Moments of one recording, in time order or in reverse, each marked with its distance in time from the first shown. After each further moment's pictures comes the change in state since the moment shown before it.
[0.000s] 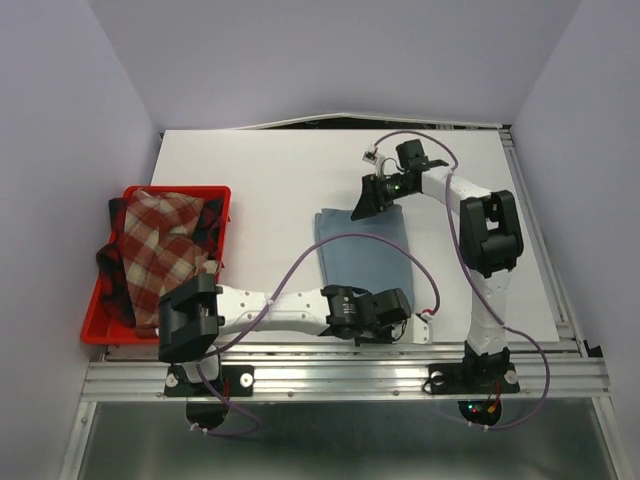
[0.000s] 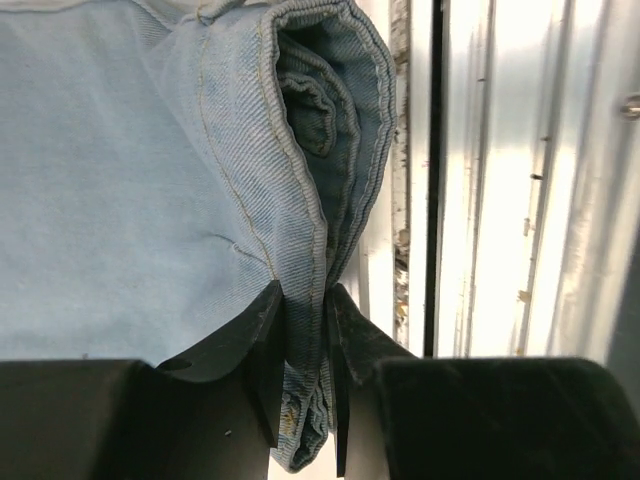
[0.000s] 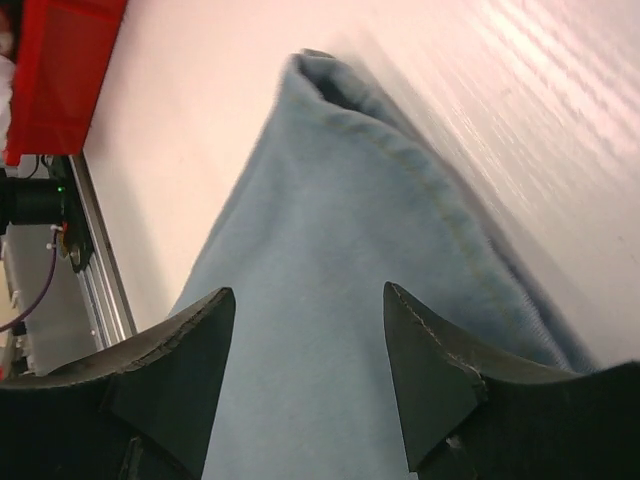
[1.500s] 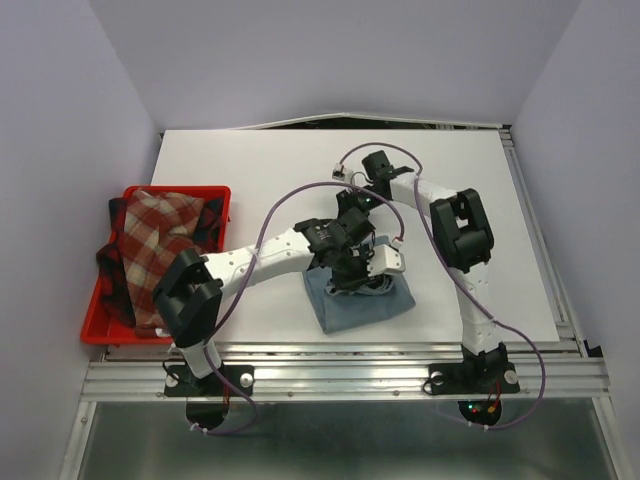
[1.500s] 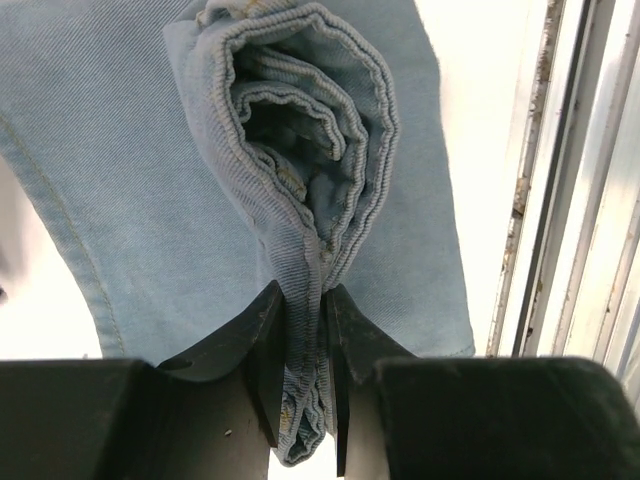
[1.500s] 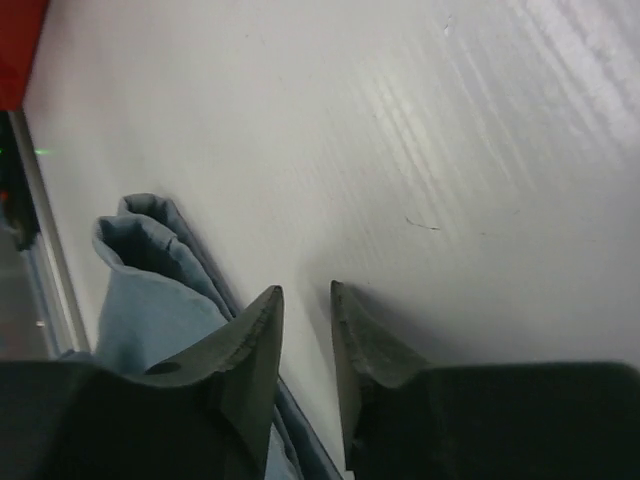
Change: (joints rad) left arm 0.428 0.021 0.131 -0.153 0.383 0.196; right arm 0.145 0.161 0.126 -0.034 0.141 -0.087
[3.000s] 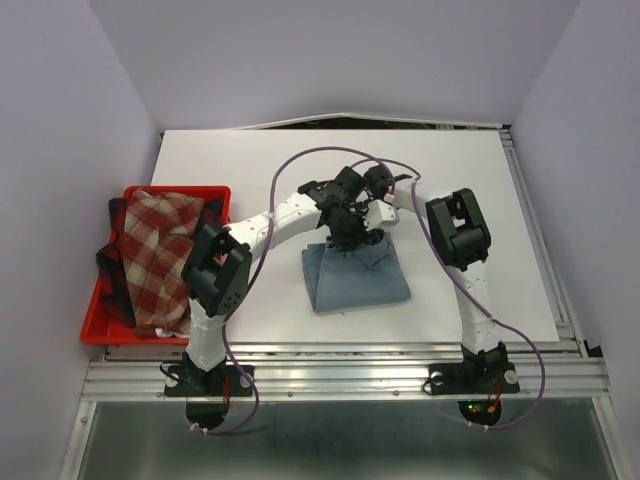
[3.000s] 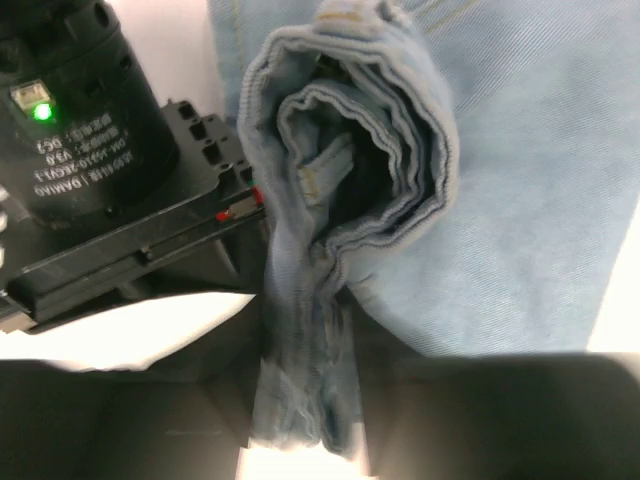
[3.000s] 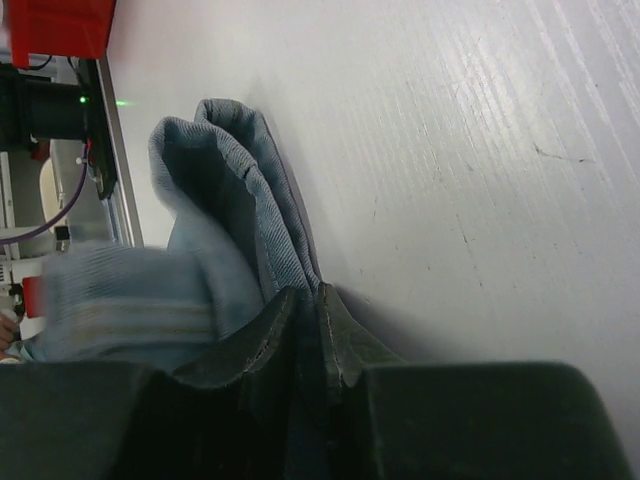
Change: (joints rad) left arm 0.206 0.254 0.293 -0.030 -0.025 0.059; right arm -0.006 0.071 -0.051 -0.135 -0.190 -0.074
